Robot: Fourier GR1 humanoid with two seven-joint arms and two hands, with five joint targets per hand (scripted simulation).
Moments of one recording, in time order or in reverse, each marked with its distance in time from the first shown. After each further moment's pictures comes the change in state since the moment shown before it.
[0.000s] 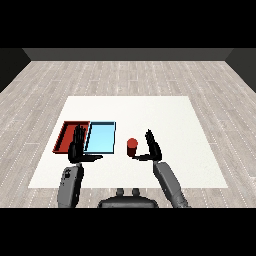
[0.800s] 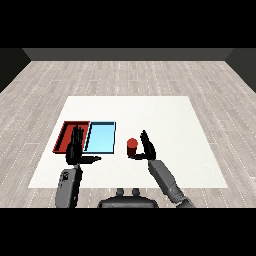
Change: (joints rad) left arm 0.035 0.008 -0.005 -0.061 0.007 -0.003 0.028; right arm -0.126 0.000 0.089 0.250 -0.158 -0.030 -0.124
